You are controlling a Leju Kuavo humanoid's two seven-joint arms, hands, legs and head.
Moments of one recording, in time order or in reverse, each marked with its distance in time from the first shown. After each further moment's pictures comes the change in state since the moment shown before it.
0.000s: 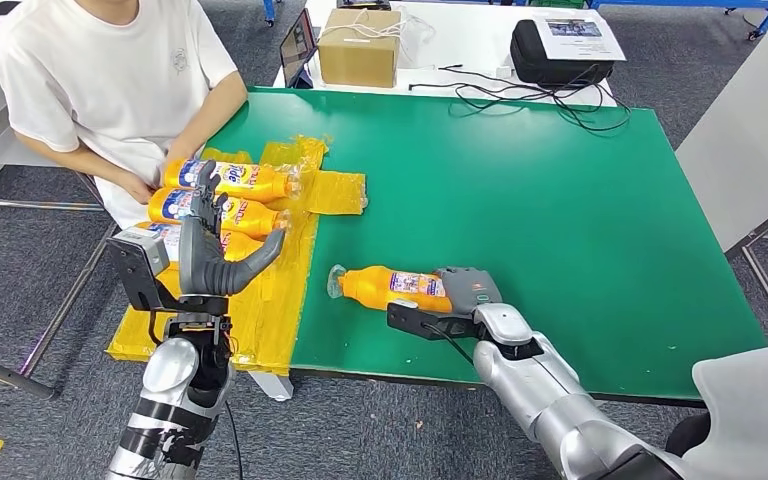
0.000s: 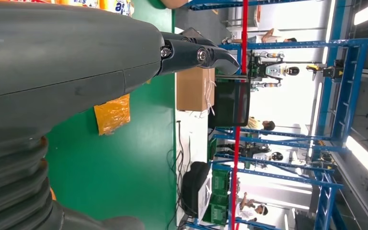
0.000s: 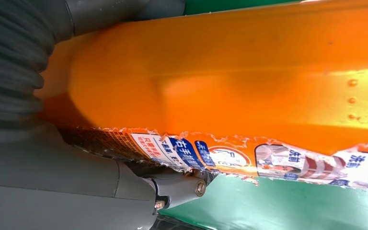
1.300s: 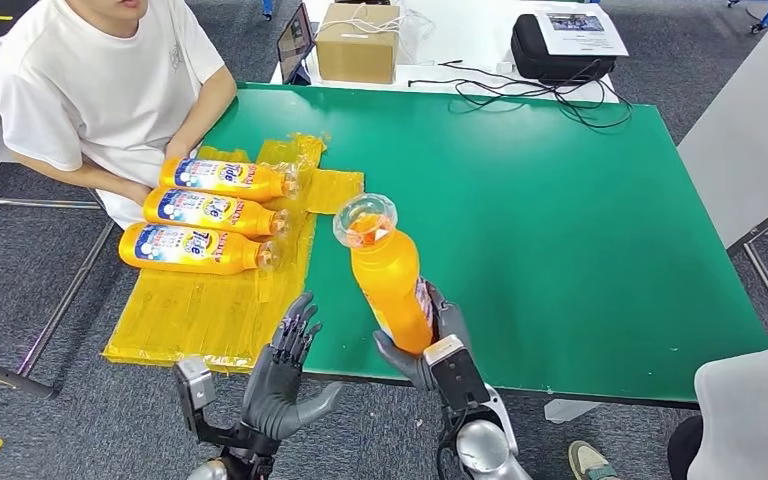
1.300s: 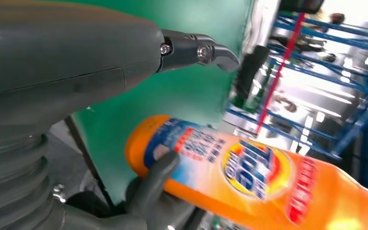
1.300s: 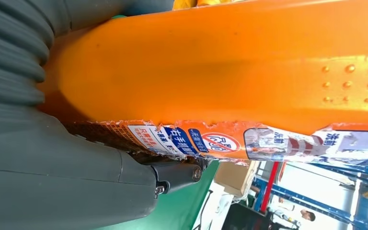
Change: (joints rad) left arm 0.373 0.026 -0.210 0.001 0.223 -0.312 -0.136; right arm 0.525 0.110 -0.189 -0.697 -0.774 -0.226 -0.591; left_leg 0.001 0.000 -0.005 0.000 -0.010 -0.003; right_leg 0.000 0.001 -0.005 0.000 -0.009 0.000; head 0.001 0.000
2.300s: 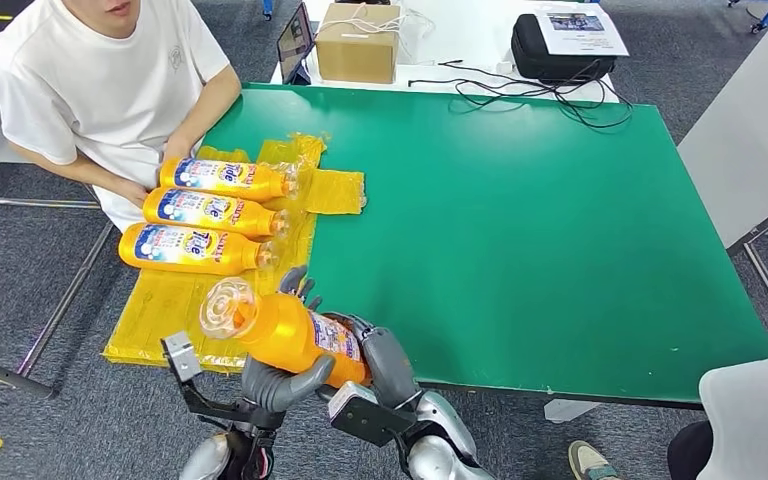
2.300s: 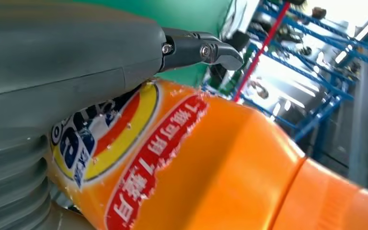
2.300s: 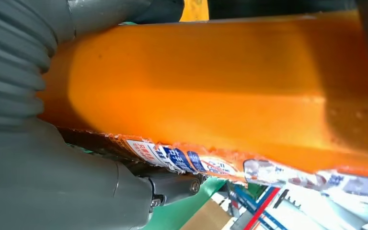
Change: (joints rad) left arm -0.076 -0.053 0.049 0.049 0.181 -0.122 0.020; right arm -0.088 0.019 0.251 0.196 0.216 0.017 0.012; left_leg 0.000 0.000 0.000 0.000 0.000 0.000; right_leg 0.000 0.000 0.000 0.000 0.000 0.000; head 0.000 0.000
